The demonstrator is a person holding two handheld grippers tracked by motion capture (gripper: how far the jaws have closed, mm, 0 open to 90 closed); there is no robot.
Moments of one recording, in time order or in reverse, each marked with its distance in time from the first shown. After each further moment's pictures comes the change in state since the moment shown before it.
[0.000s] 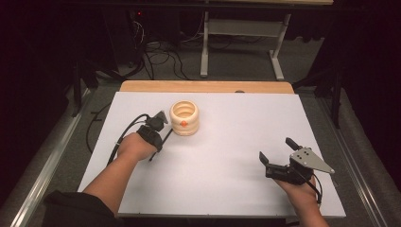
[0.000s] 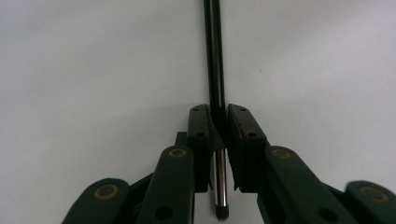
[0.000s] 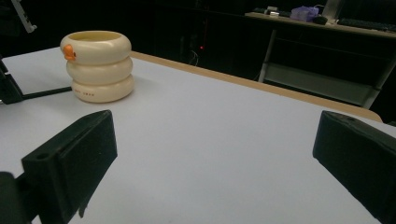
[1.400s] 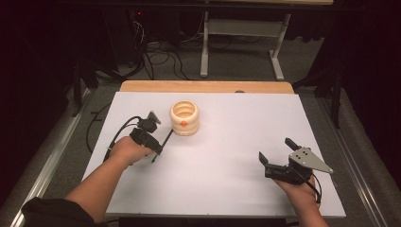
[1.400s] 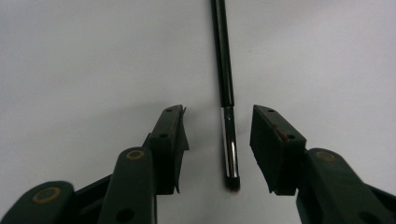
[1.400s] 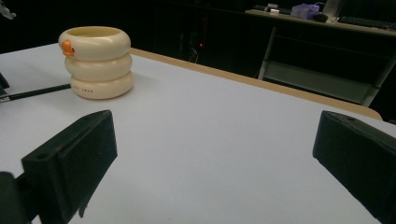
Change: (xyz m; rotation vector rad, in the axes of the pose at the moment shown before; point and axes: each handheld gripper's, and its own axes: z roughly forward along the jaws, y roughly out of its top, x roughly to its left) left arm 0.010 -0.020 -0.008 -0.068 -0.096 -0.032; right arm 0.001 -0.001 0.002 0.012 -0.004 -0.004
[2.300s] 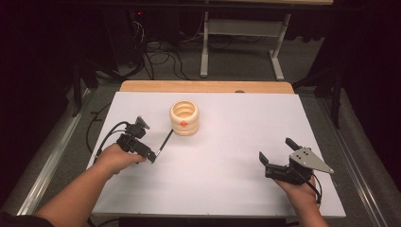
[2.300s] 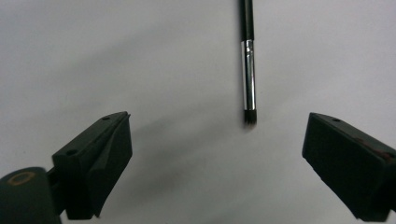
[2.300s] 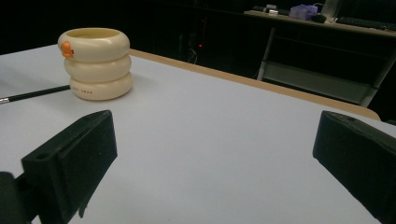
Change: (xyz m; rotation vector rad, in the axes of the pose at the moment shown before) left arm 0.008 -0.033 -0.019 0.004 0.007 -0.024; right arm 0.000 0.001 -0.001 -0.005 -0.004 -0.001
